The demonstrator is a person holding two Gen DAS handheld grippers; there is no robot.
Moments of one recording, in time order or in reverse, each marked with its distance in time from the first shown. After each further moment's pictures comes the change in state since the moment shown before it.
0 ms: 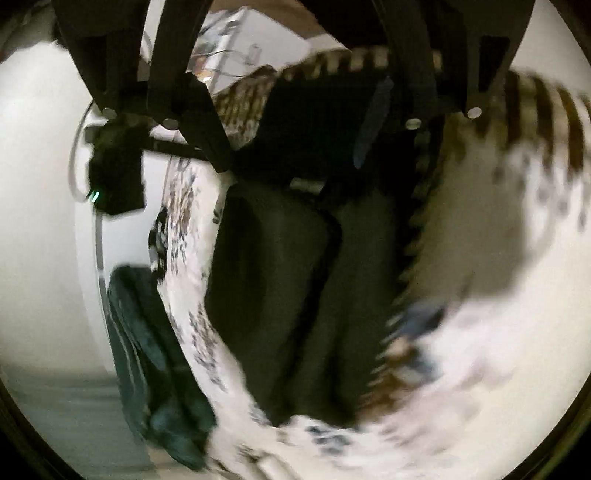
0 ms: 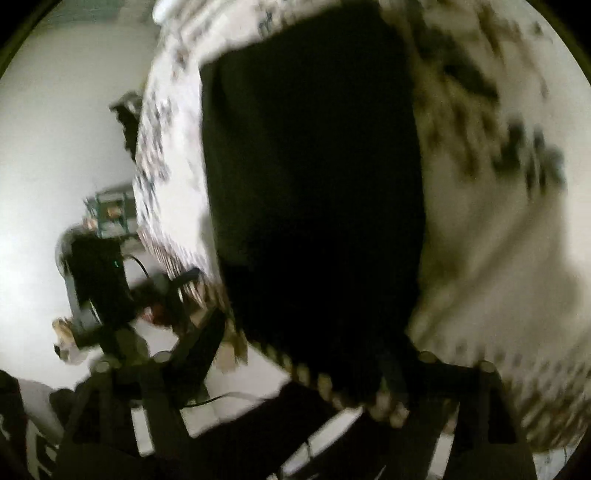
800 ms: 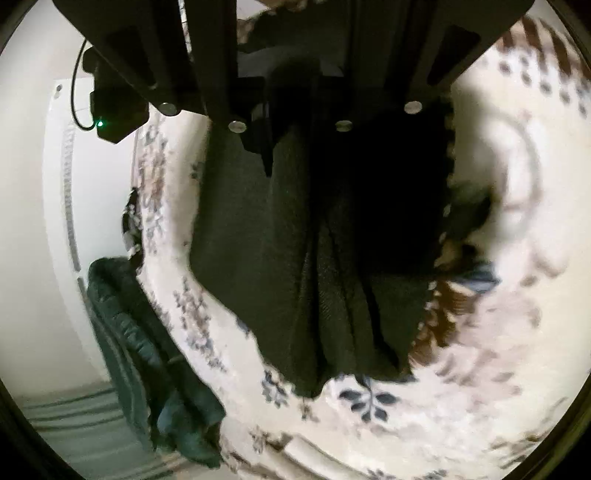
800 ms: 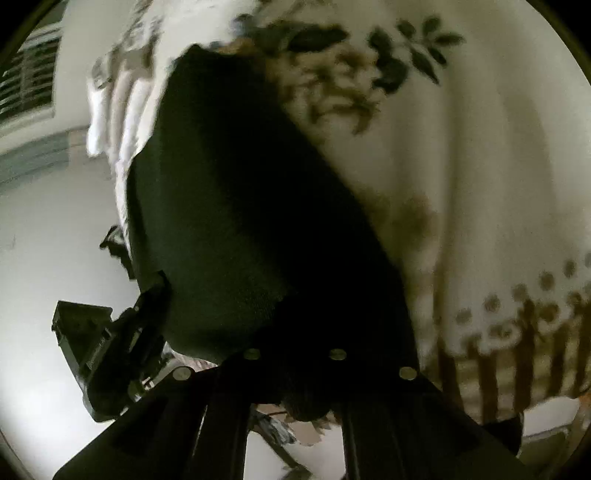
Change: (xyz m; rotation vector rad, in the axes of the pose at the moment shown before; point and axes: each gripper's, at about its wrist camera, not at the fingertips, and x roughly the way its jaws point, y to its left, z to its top) left arm 0.031 -0.046 0.065 0.163 -0.104 0.110; right arm 0.027 -0.048 -0.042 0.452 -0.305 0.131
